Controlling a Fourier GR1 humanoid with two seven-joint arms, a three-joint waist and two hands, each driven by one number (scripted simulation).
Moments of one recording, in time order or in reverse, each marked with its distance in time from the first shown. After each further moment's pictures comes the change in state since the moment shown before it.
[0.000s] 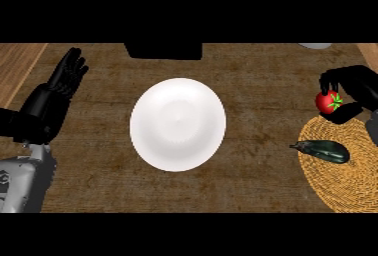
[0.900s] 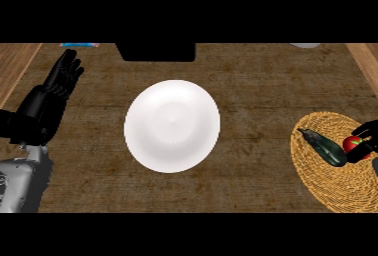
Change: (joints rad) left arm 0.013 0.013 0.006 0.006 -0.001 0.015 -0.006; right arm 0.242 0.049 -0.152 0.015 -0.057 0.058 0.934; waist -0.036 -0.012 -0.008
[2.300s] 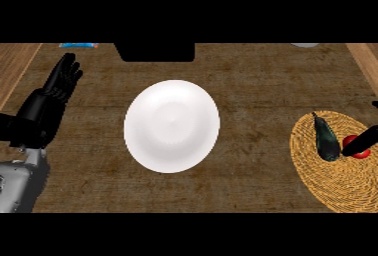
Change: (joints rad) left arm 0.022 0.079 -0.077 0.018 0.078 0.076 -0.039; right arm 0.025 -0.121 0.098 -0.393 -0.309 0.191 0.338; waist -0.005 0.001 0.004
